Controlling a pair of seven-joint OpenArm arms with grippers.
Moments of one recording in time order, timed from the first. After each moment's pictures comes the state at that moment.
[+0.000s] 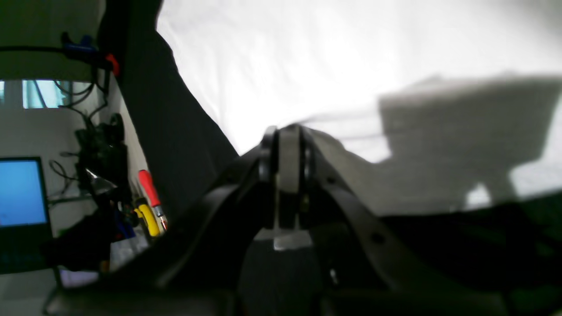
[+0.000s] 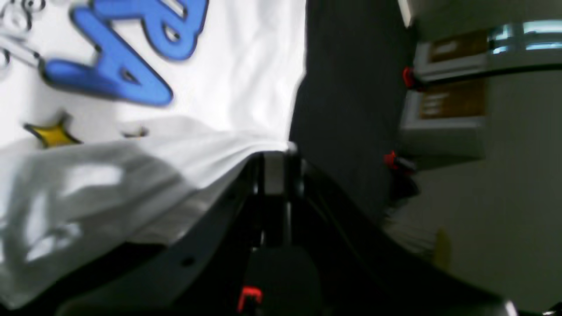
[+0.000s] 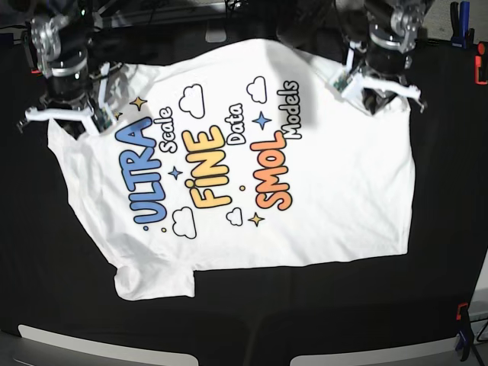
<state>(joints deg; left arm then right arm) 25.8 -31.5 32.4 113.6 33.9 10.3 44.6 -32.6 43.3 -10.0 125.4 -19.0 -6.2 -53.2</state>
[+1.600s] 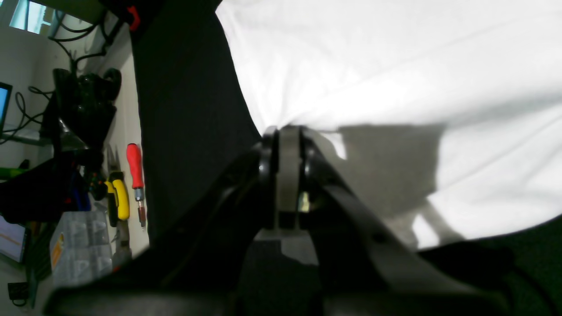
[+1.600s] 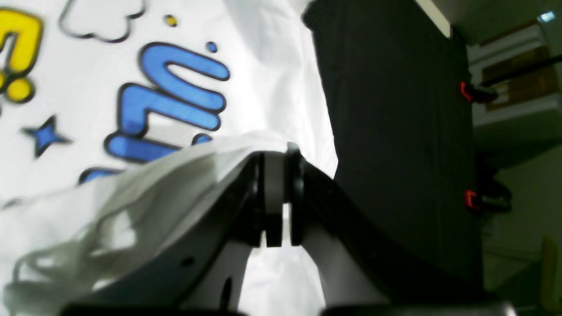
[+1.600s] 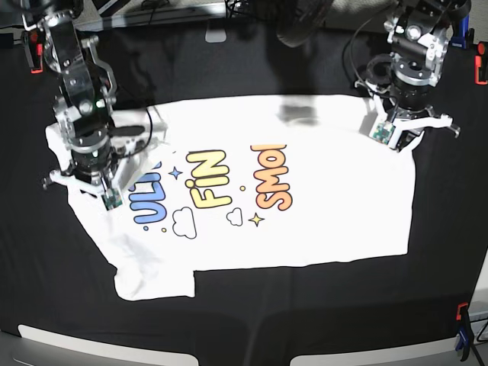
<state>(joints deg) 22.5 -31.4 21.5 113.6 17.7 15.4 38.5 -6.4 28.5 -10.1 103.7 -10.1 -1.1 -43.0</state>
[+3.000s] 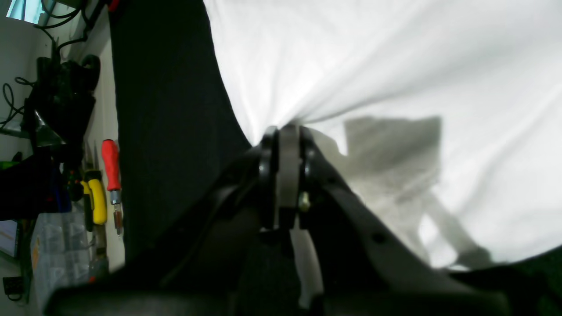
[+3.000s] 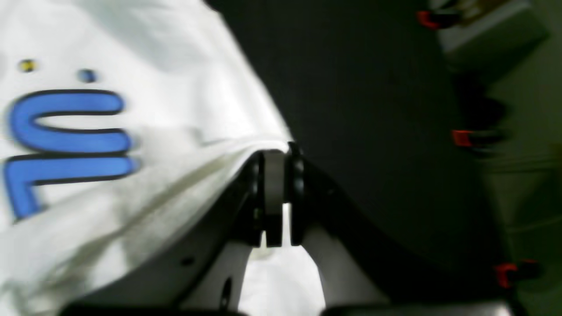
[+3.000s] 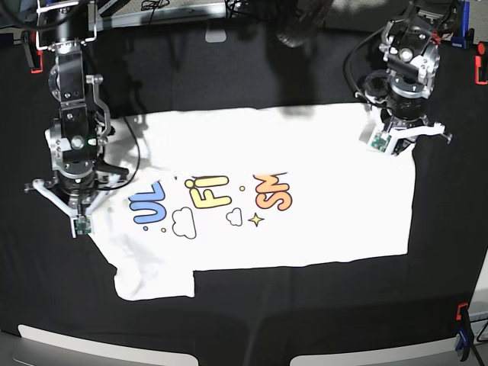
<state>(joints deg) 17.1 -28.4 21.5 100.0 16.2 15.2 31.8 0.1 21.4 -0.5 95.0 -9.3 -4.2 -44.5</state>
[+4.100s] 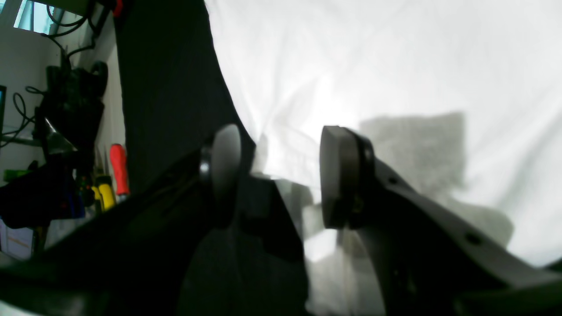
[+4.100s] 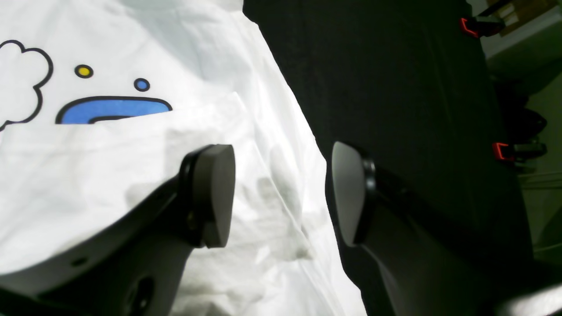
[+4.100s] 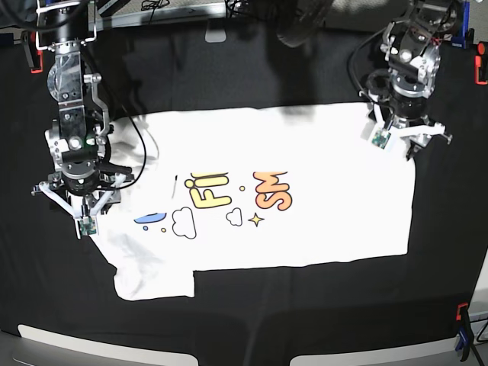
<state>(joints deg) 16.2 -28.5 21.5 96.5 18.1 15.1 28.8 0.2 21.5 -0.5 95.0 -7.3 -1.6 -42.5</state>
